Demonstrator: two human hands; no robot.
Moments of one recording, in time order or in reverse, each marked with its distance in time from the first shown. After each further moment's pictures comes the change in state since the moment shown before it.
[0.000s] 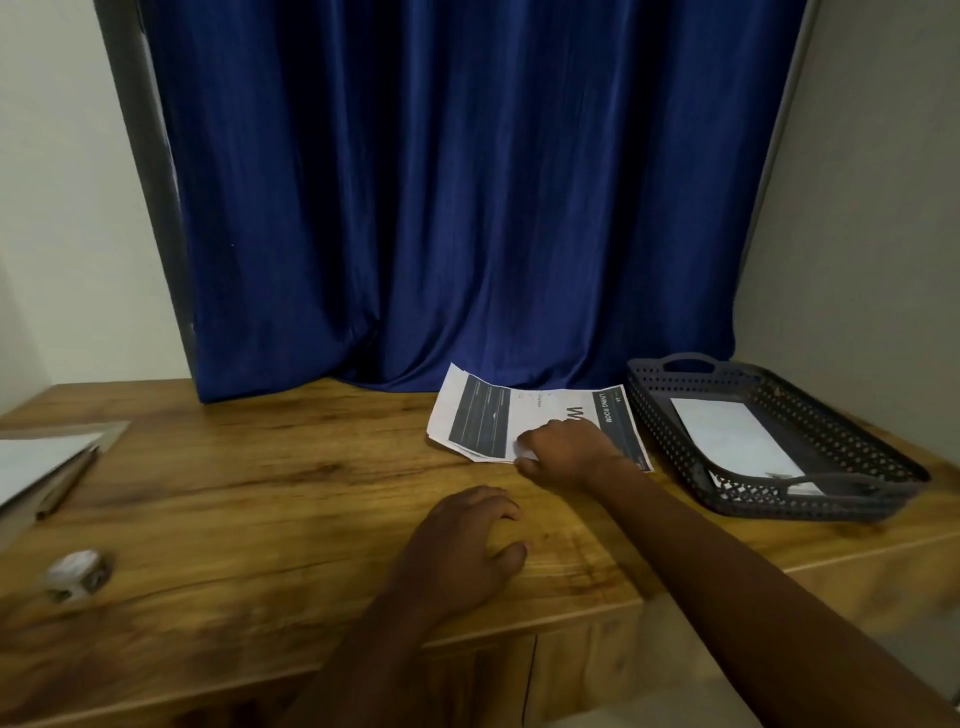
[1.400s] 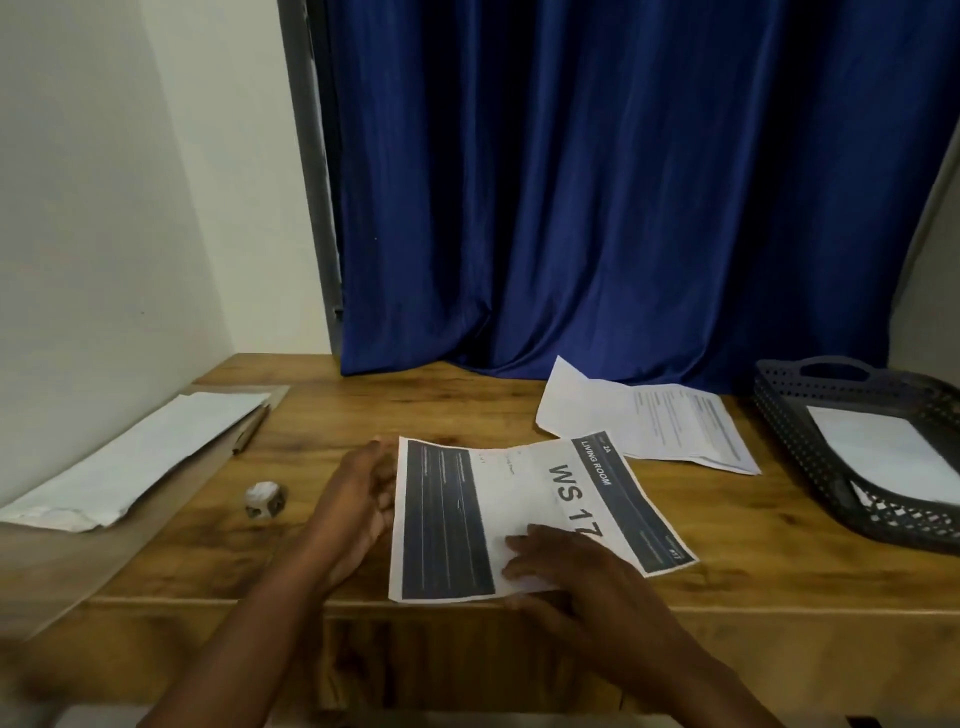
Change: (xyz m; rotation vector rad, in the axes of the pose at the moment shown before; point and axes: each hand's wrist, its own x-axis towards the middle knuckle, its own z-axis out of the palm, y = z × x) left_hand -0.096 -0.057 -0.140 -1.216 0.508 -0.703; right_hand -0.134 -0.144 0.016 0.681 0.170 -0.307
